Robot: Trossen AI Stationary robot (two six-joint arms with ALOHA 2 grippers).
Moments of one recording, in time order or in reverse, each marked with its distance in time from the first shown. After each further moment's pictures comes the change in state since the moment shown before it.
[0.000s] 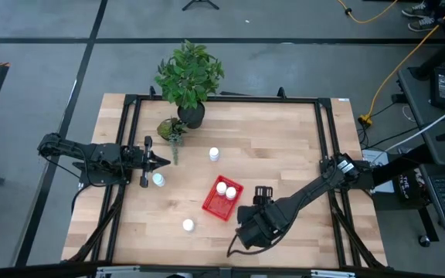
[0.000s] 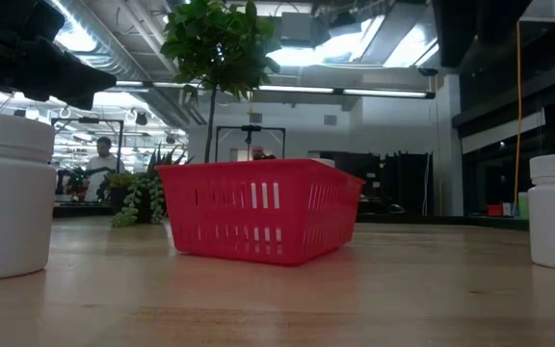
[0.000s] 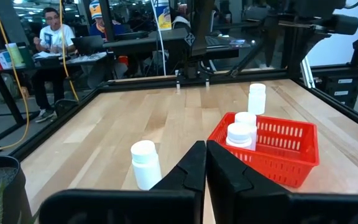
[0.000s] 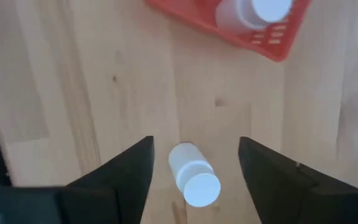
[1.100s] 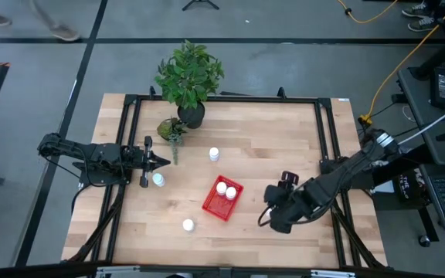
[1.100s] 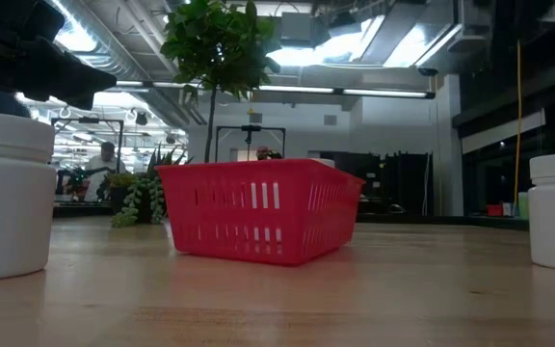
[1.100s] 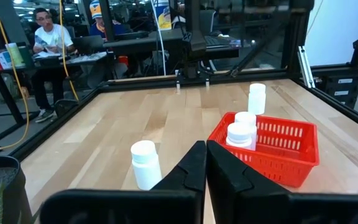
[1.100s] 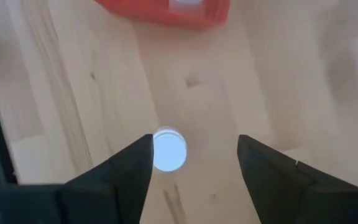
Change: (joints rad) left arm 0.000 0.000 0.000 0.000 0.000 0.000; right arm 0.021 -0.477 -0.554 0.292 0.077 0.178
